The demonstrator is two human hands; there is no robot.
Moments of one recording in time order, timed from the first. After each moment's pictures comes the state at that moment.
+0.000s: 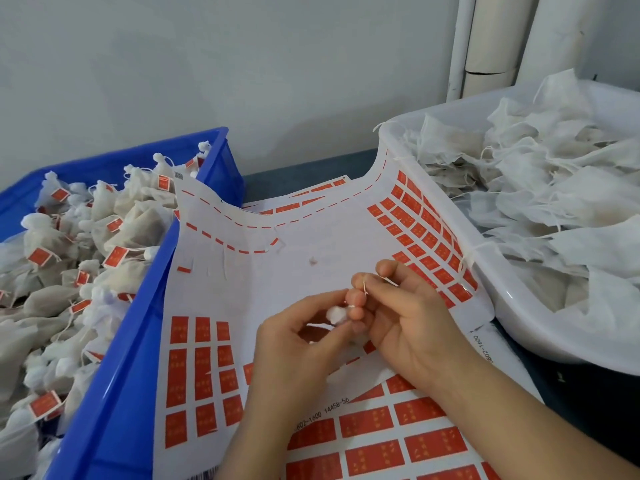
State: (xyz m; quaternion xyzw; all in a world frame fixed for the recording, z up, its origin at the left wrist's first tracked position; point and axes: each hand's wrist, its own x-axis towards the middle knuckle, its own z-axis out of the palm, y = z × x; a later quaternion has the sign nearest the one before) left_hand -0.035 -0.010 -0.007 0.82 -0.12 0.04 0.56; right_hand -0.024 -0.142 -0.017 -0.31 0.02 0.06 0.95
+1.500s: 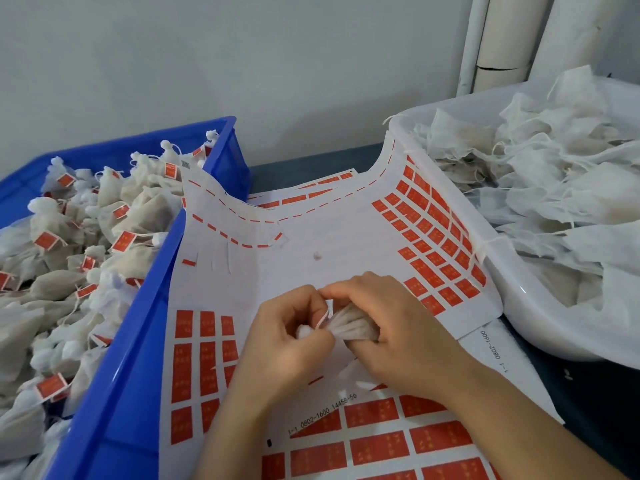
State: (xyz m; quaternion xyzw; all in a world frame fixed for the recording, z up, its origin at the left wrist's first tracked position) left_hand -0.029 0.013 -0.004 0.80 -0.16 -0.04 0.58; right_hand -0.037 -0.140 -0.015 -0.89 -0.22 -0.09 0.39
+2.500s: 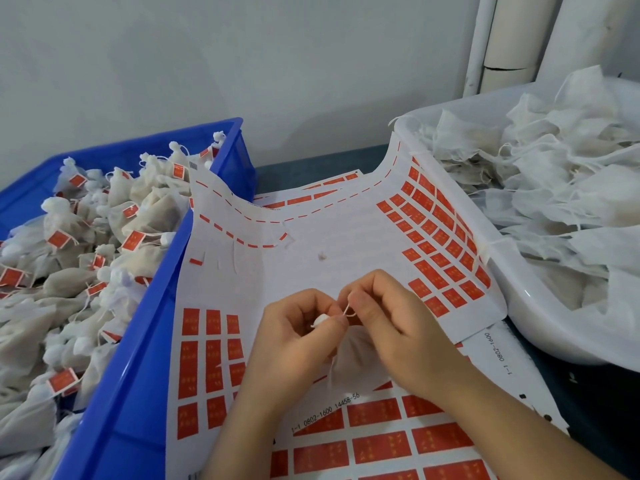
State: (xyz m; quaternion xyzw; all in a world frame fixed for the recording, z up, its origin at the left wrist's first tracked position) left_hand -0.033 0.004 -0.002 0.77 -0.14 -0.03 0.62; right_hand -0.043 -0.135 -0.018 -0.76 -0.12 -0.04 0.64
